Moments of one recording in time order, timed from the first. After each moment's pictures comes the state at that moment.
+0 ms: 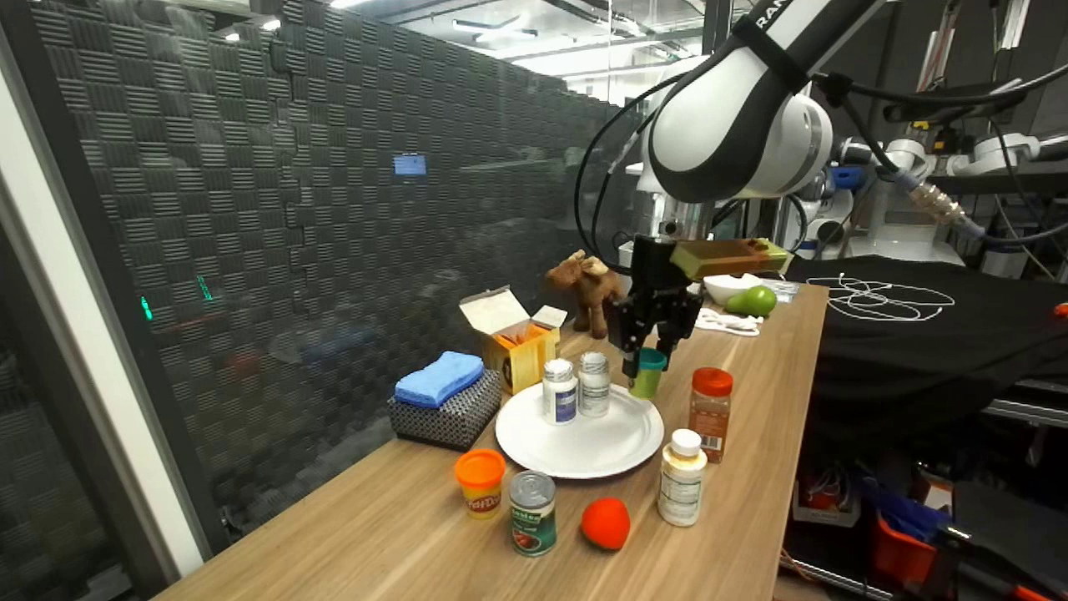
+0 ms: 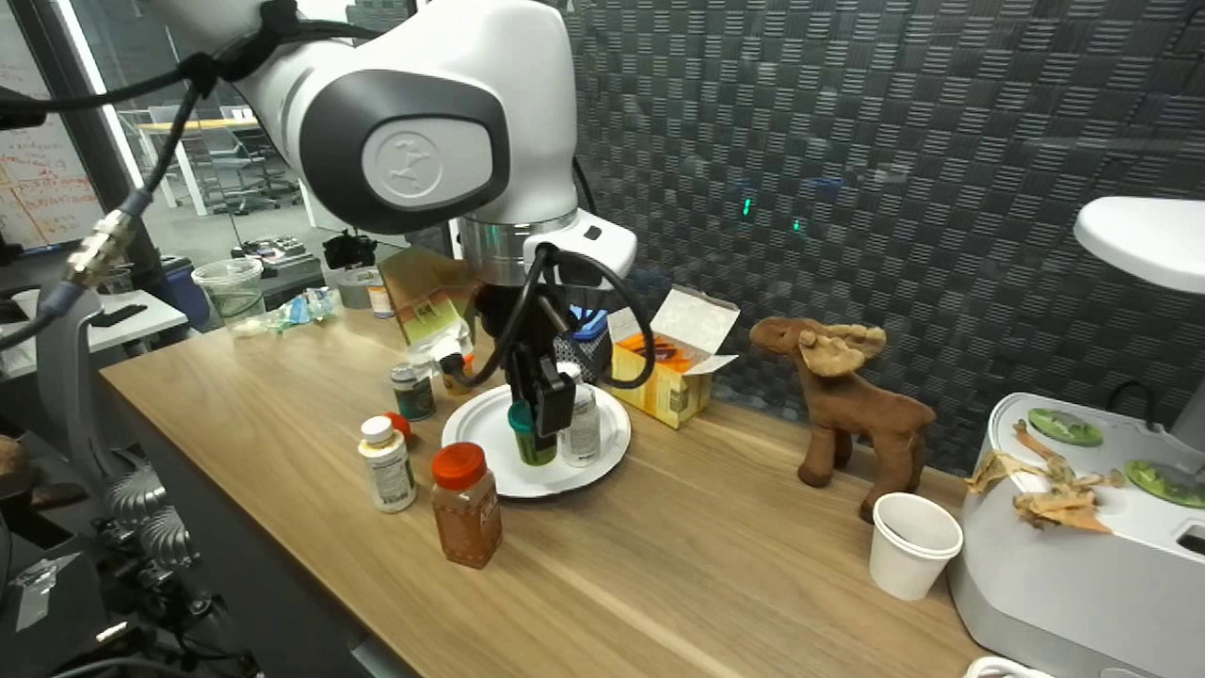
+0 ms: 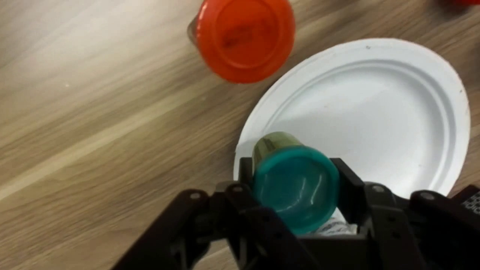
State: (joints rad) arm -0.05 0.17 -0.01 -2.29 0.13 2.52 0.13
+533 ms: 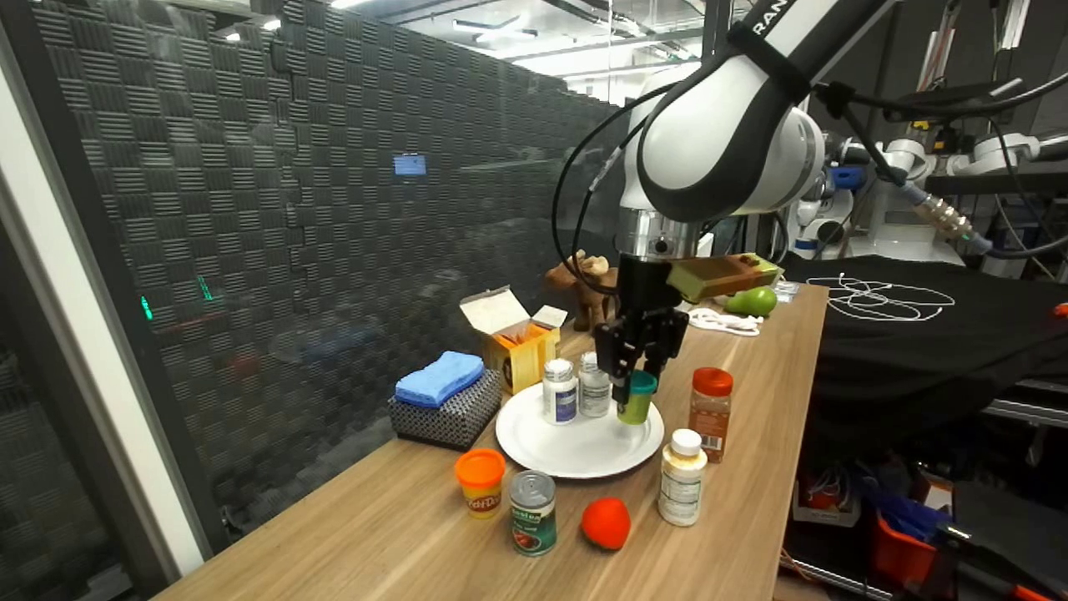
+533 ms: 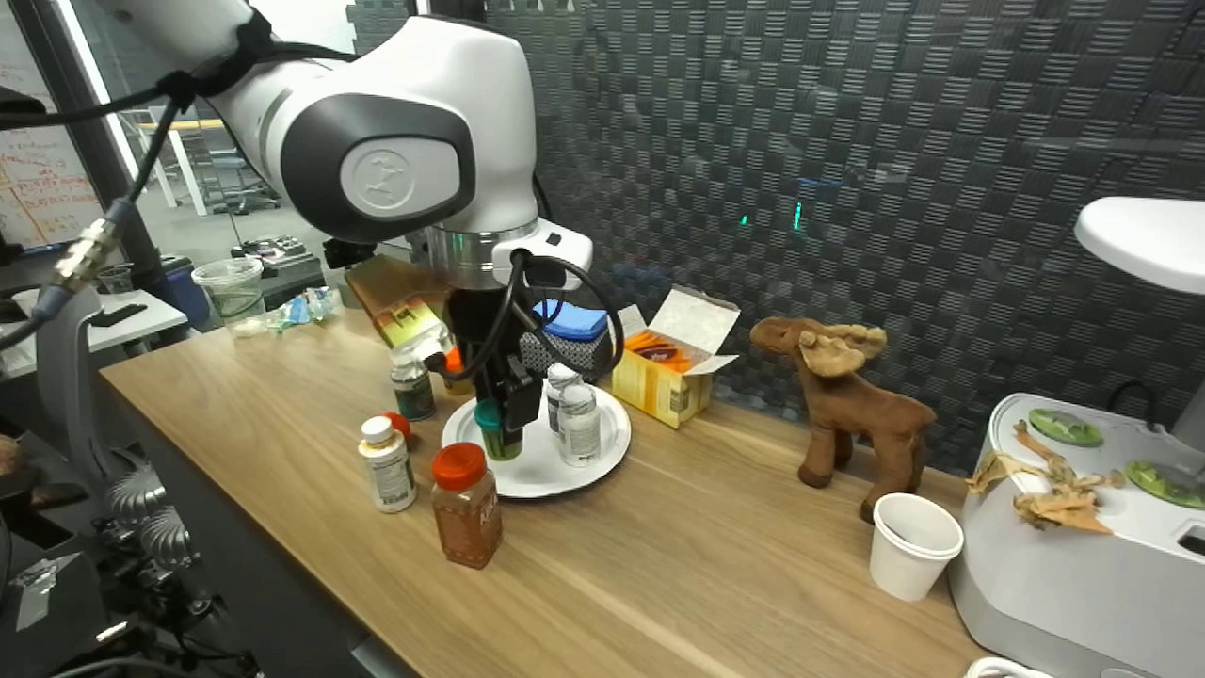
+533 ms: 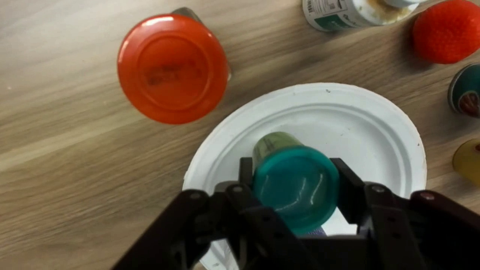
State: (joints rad) arm -0.01 0.18 0.02 -2.31 0.13 2.53 0.07
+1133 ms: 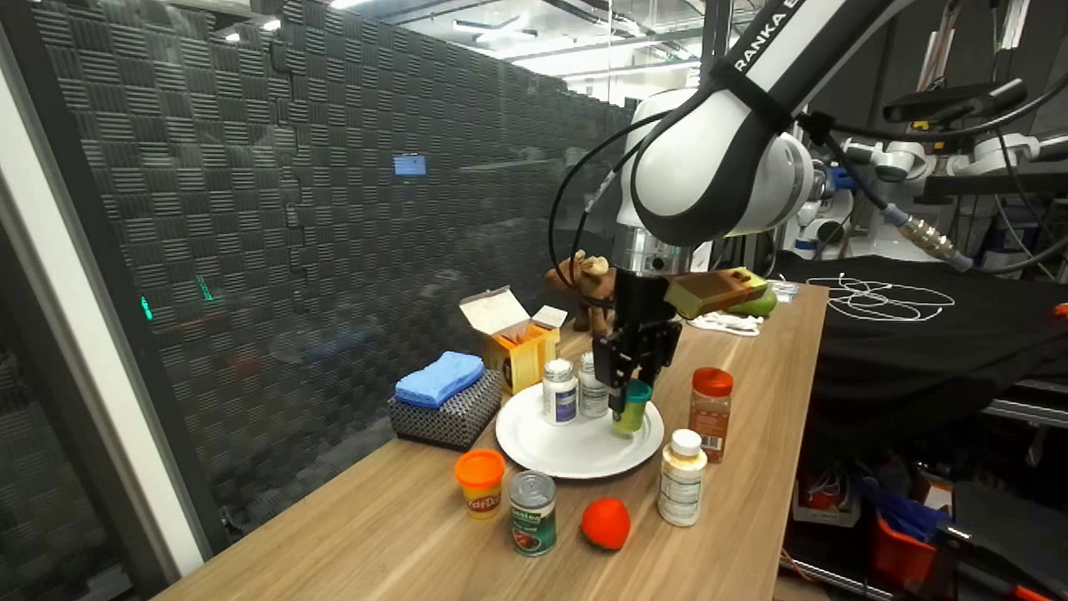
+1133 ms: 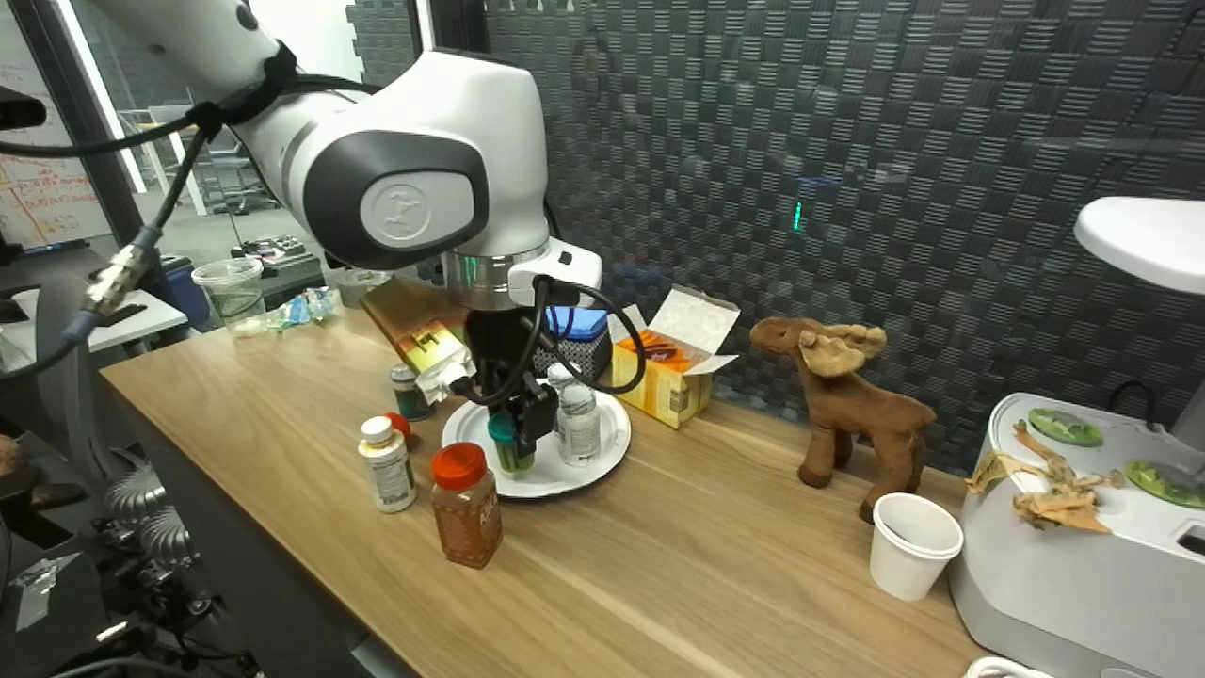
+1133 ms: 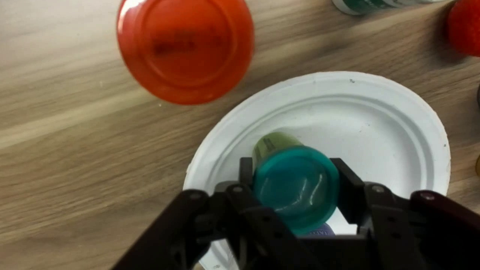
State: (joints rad) arm -0.02 0.24 0.02 -2.29 0.13 2.58 0.02
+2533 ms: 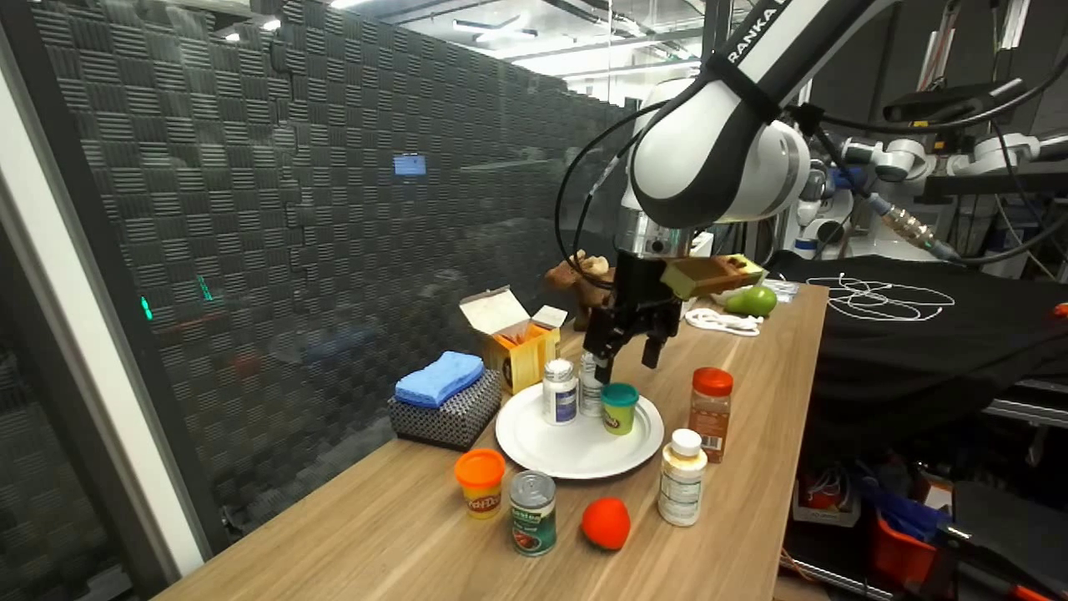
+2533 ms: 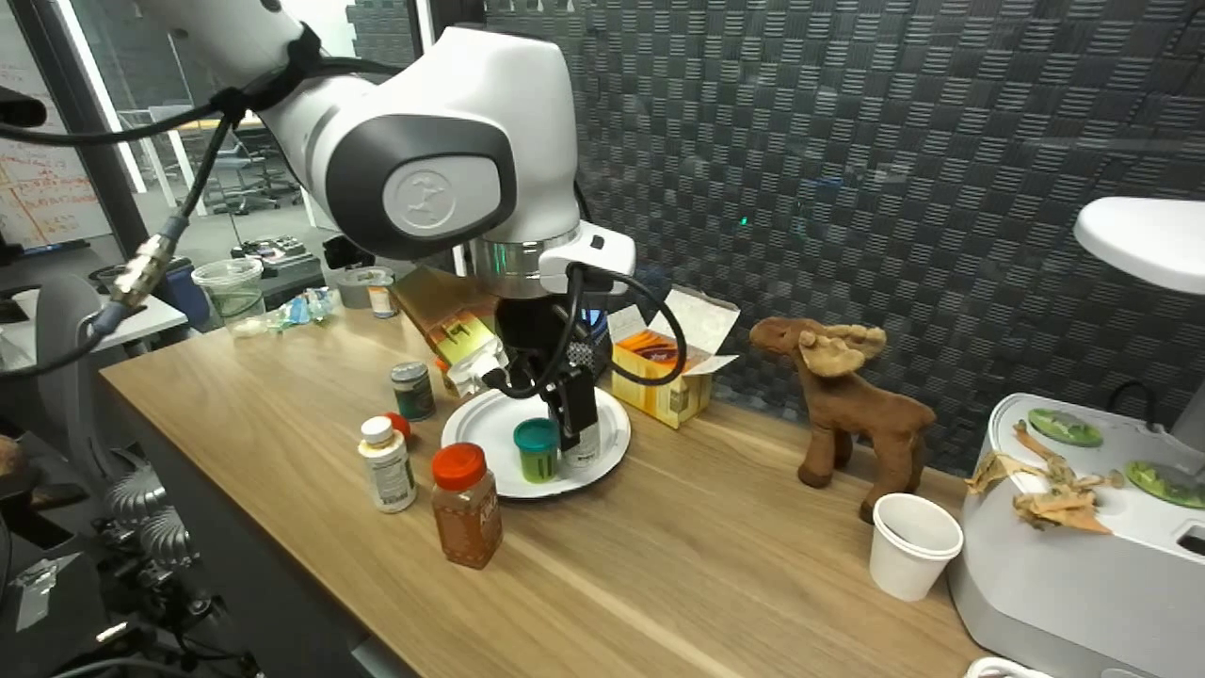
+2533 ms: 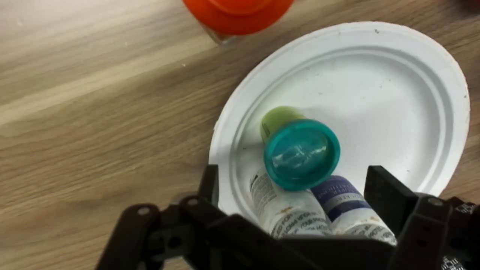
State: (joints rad) arm -0.06 0.24 0.01 -2.26 0.14 2.60 0.00
